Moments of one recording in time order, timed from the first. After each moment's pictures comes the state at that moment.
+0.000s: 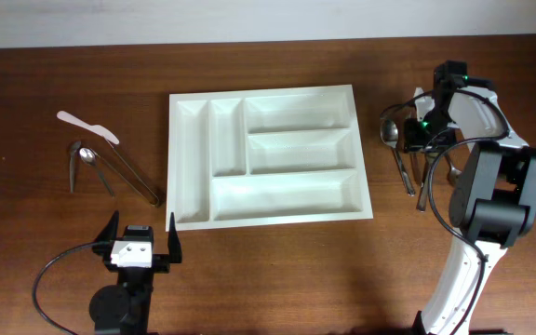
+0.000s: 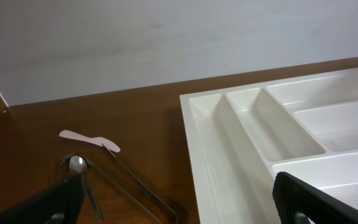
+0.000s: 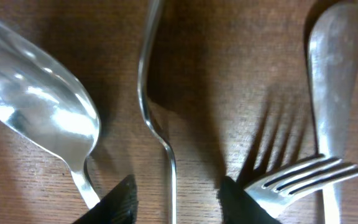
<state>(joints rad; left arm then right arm) 0.03 0.01 0.04 -0.12 0.04 0.13 -0.19 2.27 1.76 -1.01 -0.05 -0.18</state>
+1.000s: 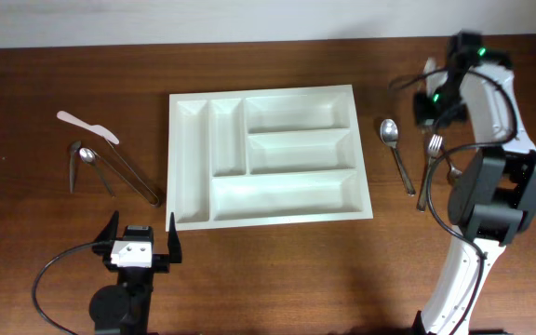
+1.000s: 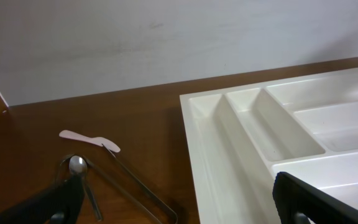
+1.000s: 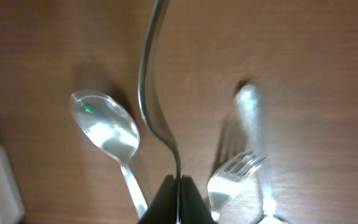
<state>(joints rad) 0.03 0.01 0.04 -0.12 0.04 0.13 -0.19 2.30 2.09 -1.21 -0.07 -0.16</state>
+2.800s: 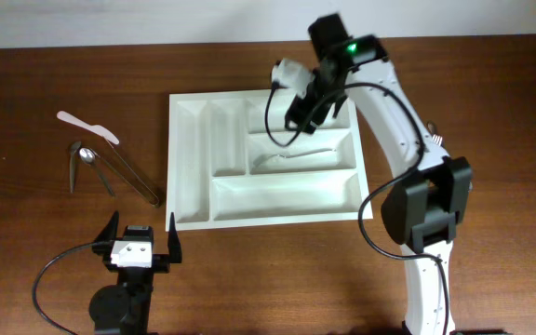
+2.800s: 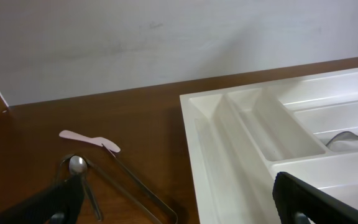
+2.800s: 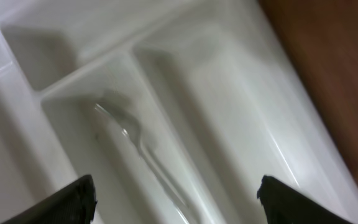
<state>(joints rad) 0.03 0.01 0.04 -0.12 0.04 0.13 0.30 2.29 2.26 -1.24 -0.33 -0.73</state>
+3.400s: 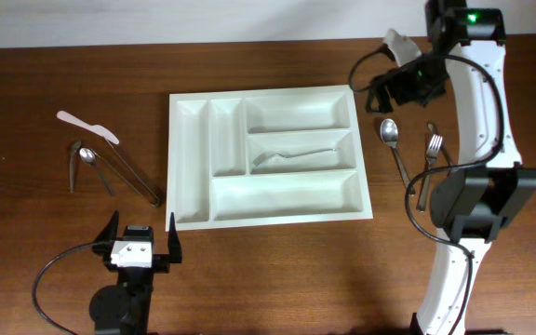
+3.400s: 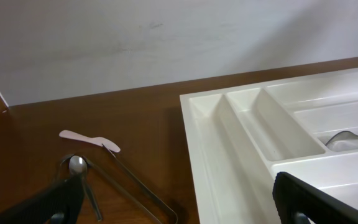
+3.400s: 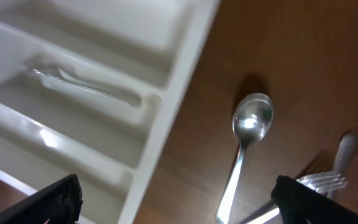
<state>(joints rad) 0.03 0.01 0.04 -0.12 0.04 0.13 -0.06 2.29 2.41 -1.57 -0.30 -0.41</state>
